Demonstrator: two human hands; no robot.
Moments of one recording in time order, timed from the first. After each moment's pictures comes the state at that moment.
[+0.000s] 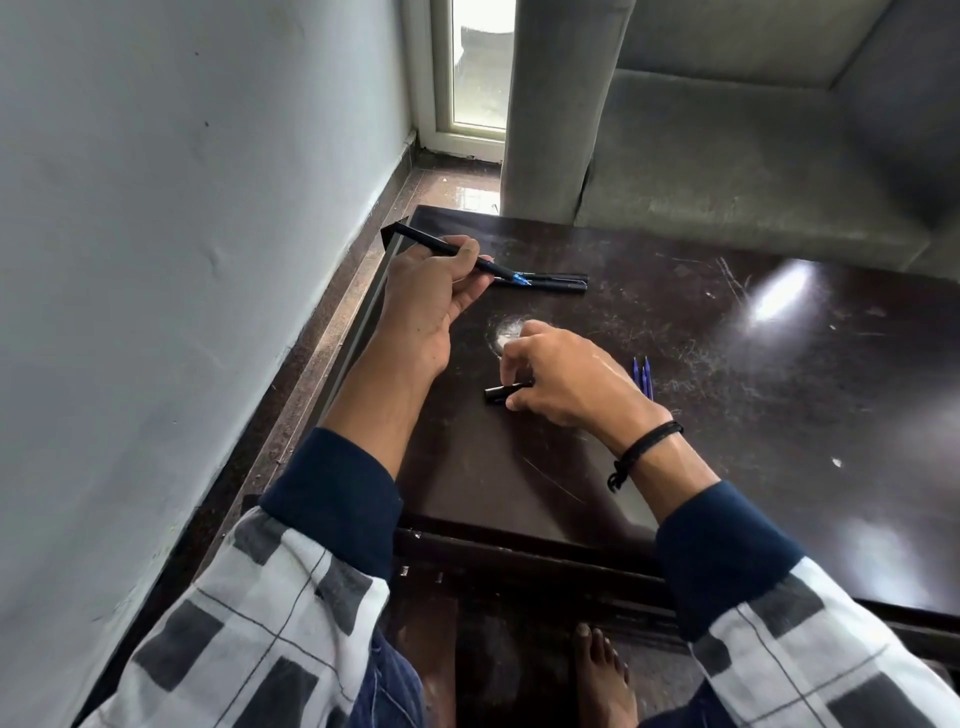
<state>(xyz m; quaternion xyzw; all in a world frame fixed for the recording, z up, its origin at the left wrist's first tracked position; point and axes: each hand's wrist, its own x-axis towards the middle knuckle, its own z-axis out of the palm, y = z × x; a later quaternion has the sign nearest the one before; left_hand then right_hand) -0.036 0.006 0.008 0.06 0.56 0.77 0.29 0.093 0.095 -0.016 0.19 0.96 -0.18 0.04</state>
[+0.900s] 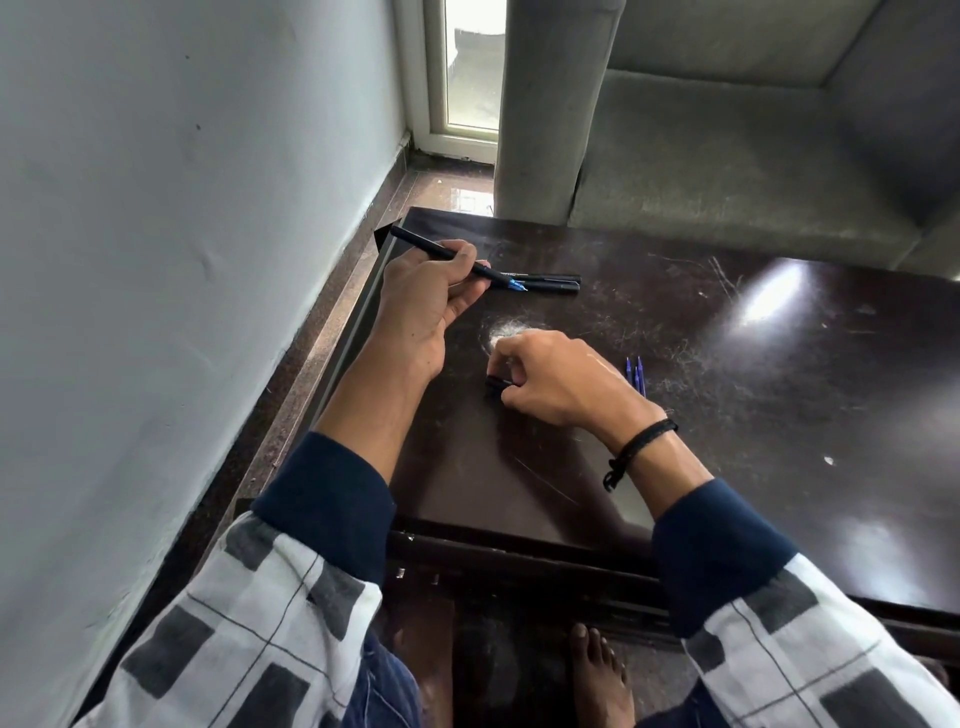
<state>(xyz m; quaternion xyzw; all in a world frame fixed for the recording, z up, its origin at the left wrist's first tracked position) -0.034 0.008 0.007 0.07 0.56 0.77 0.30 0.093 0.095 -0.014 0.21 0.95 -0.21 0.05</state>
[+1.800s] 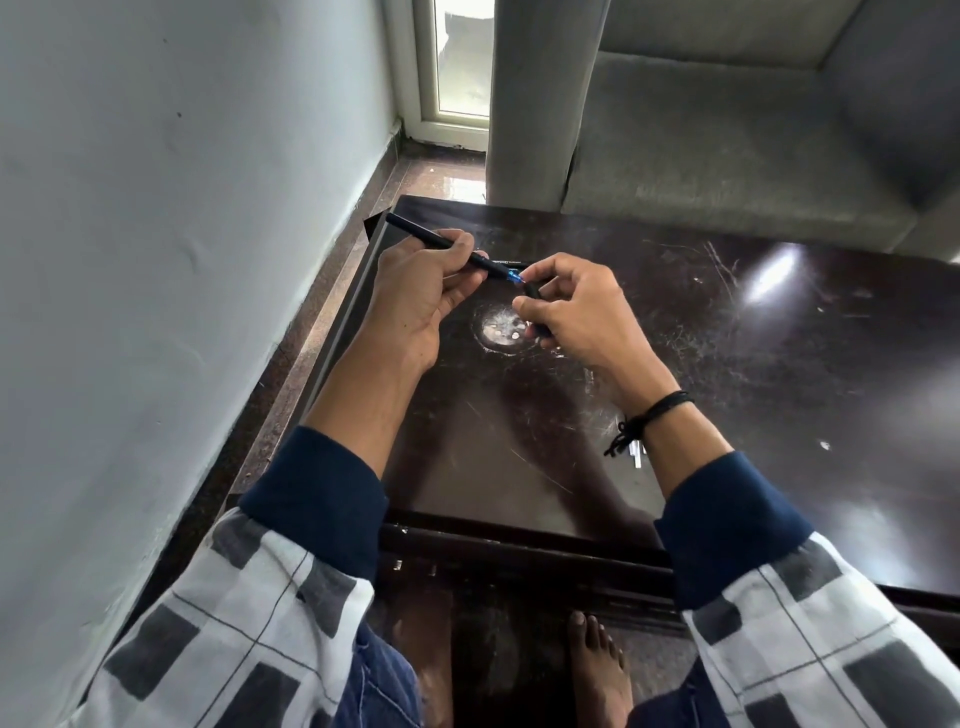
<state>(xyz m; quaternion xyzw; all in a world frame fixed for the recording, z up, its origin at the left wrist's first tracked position) -0.031 0.011 0.007 0.08 0.57 0.76 0.31 0.094 0.117 -0.004 0.32 0.76 -0.53 -0.18</state>
